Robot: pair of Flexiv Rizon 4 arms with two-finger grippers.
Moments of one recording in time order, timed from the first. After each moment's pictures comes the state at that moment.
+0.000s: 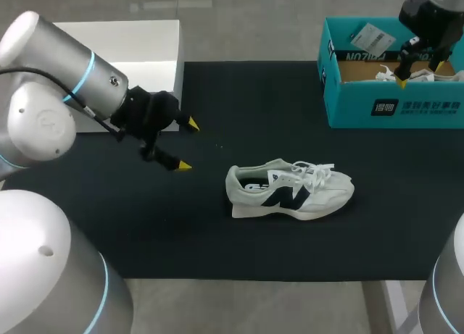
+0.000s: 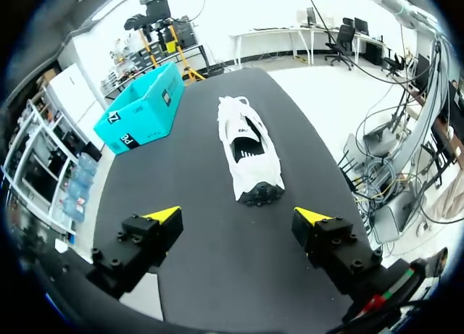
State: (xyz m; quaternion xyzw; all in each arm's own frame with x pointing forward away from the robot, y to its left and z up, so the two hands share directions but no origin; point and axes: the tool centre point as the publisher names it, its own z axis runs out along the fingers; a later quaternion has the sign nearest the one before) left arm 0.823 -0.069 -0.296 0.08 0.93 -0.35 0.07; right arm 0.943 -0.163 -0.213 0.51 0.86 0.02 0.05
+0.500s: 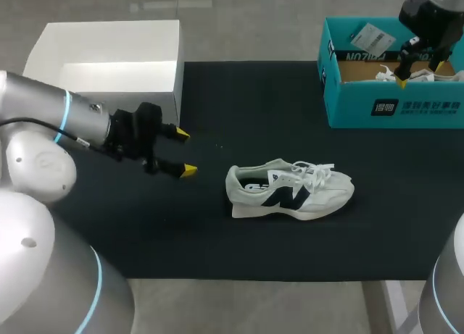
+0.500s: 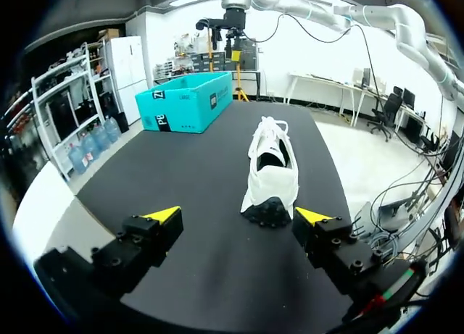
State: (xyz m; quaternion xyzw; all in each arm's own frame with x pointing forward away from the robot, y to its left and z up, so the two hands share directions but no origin) left arm 0.824 -0.067 -0.324 -0.11 0.88 -0.46 0.06; right arm 0.943 -0.163 -0.213 0.51 0.86 0.02 0.05
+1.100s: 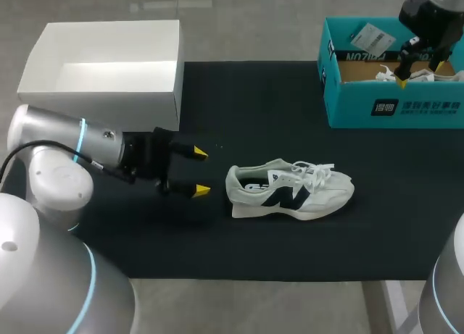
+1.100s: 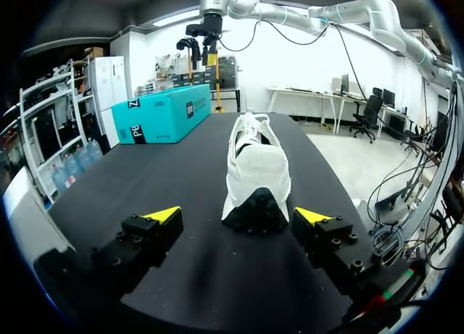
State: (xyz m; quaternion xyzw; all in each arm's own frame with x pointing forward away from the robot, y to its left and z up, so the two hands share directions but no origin) left arm 0.813 -0.102 -0.372 -0.04 0.86 -0.51 0.03; right arm 0.943 -0.163 -0.213 0.51 0.86 0.02 0.05
